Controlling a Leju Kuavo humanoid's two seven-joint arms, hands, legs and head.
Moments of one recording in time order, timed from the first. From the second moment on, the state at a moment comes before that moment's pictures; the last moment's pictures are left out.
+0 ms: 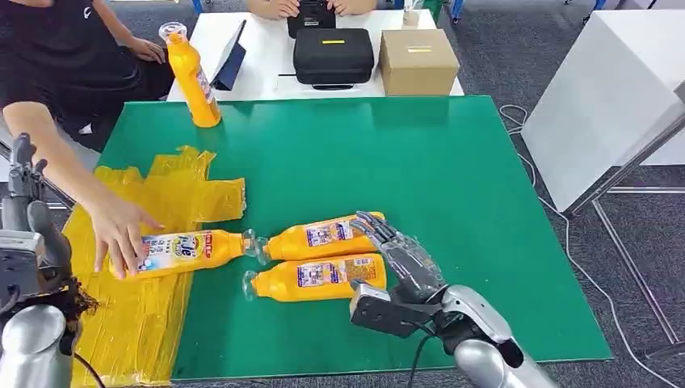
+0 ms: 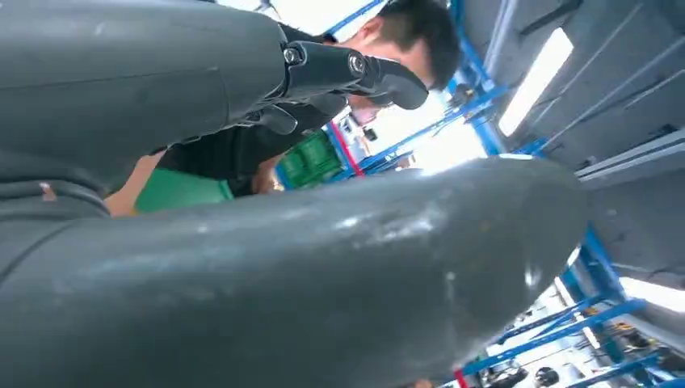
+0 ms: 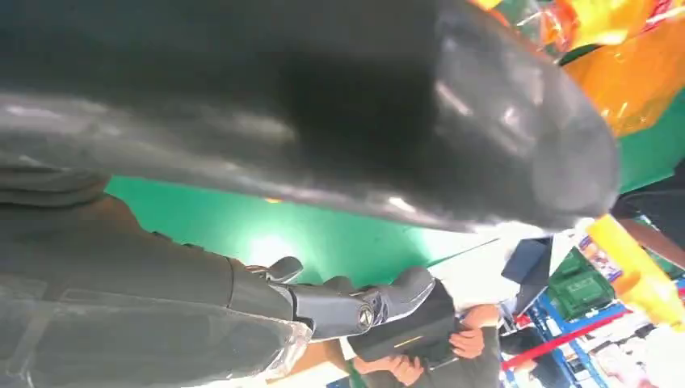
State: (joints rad) left arm -0.24 0.13 -0.02 -1.61 -0.18 0.27 -0.38; right arm -0.07 -0.30 0.53 -1.91 0.55 0.09 0.14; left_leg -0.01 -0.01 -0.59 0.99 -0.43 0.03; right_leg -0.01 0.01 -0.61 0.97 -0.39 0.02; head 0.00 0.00
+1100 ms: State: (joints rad) left arm -0.23 0.15 0.02 -1.67 -0.16 0.36 -0.38; right arm -0.16 -0.04 0.70 -1.47 1.01 0.19 0.29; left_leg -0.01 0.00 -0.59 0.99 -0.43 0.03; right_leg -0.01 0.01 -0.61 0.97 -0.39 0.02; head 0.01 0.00
